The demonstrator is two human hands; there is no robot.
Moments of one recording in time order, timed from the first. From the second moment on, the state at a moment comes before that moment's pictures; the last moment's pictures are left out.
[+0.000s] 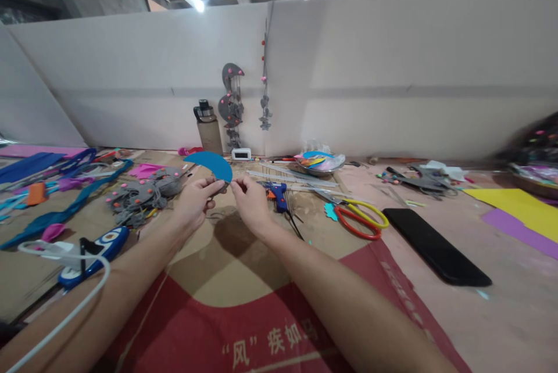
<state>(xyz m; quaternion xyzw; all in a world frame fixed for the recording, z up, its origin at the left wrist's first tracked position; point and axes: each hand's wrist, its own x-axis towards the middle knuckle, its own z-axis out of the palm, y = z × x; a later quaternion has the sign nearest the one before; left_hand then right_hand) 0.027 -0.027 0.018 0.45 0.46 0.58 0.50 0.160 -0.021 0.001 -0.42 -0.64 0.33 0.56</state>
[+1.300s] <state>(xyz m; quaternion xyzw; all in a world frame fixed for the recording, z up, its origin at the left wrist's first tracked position) 0.011 -0.009 0.000 0.38 0.43 0.60 0.57 0.249 -0.013 -0.008 -0.63 -0.56 0.33 0.43</state>
